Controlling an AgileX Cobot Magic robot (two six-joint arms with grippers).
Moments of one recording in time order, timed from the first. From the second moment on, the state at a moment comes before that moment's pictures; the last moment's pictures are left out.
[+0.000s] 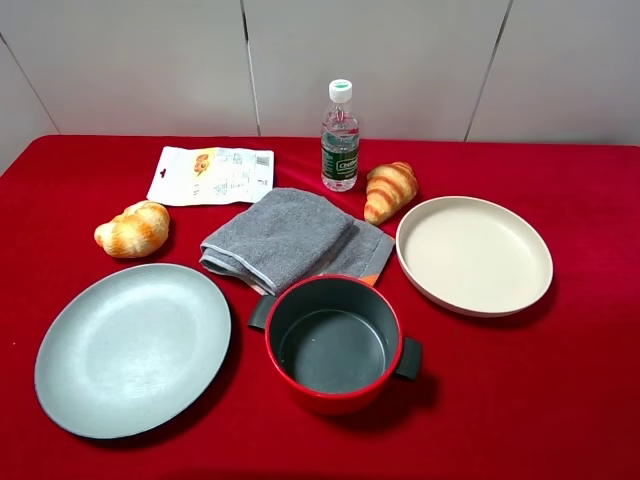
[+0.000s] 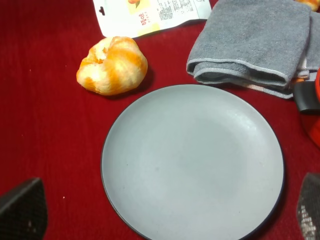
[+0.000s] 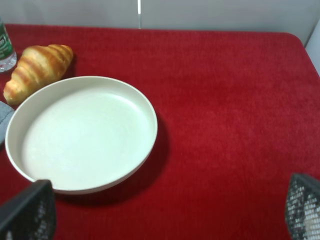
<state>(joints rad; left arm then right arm) -0.07 -0.01 -0.50 -0.12 1.07 0.20 0.00 -0.01 -0.49 0.01 1.02 0.00</state>
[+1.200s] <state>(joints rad) -0.07 0.48 -0.73 -0.11 1.06 0.21 0.00 -0.01 -0.49 0.01 1.02 0.00</state>
